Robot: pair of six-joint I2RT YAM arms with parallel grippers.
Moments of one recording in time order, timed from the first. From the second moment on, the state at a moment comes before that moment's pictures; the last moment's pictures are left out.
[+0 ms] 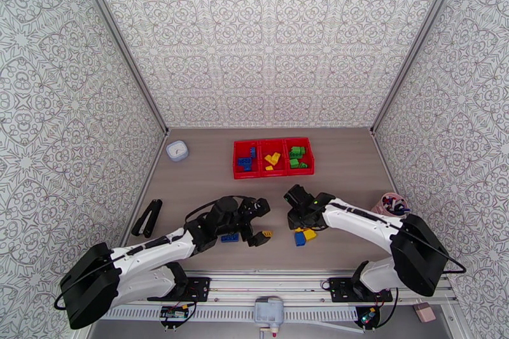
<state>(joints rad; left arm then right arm) -0.85 1.15 0.47 0.18 0.30 0.22 0.80 1.47 0.87 -0.72 0.15 0.64</state>
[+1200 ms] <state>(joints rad) -0.85 1.09 0.43 0.14 0.37 0.26 0.86 1.49 0.86 -0.70 0.21 0.77</state>
